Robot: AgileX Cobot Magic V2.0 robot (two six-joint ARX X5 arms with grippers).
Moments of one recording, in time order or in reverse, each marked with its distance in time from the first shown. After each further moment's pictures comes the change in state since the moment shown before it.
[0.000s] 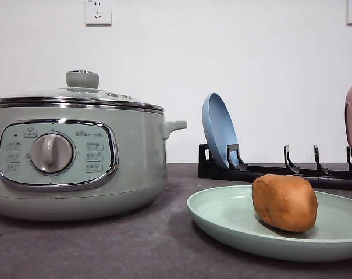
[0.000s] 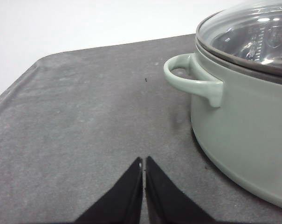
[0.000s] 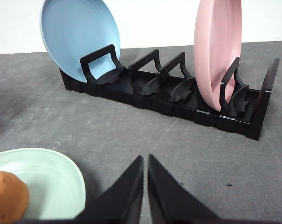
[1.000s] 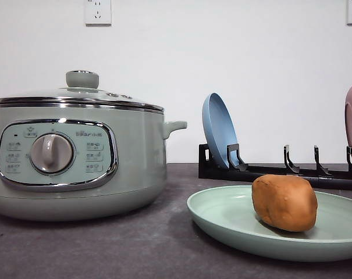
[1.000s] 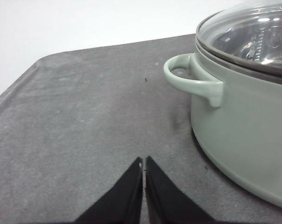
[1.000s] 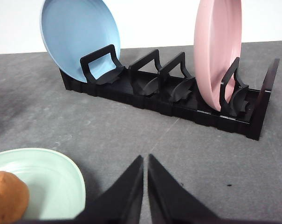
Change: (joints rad) left_arx 0.000 0.000 0.000 0.000 0.000 0.000; right_arx 0.000 0.000 0.000 0.000 0.000 0.000
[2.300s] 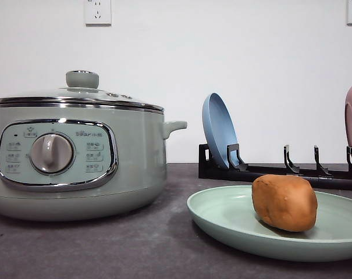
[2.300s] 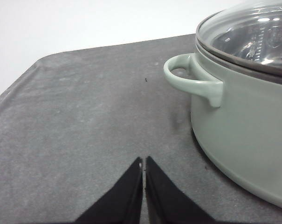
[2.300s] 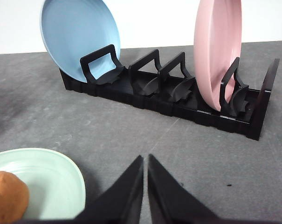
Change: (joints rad) left_arx 0.000 0.000 0.000 0.000 0.000 0.000; right_arx 0.000 0.000 0.000 0.000 0.000 0.000
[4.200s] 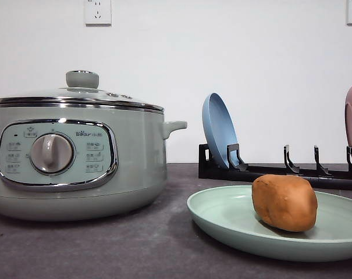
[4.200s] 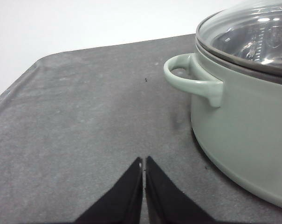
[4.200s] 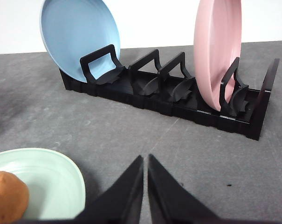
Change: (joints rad) left_arx 0.000 0.000 0.000 0.000 0.000 0.000; right_arx 0.000 0.000 0.000 0.000 0.000 0.000
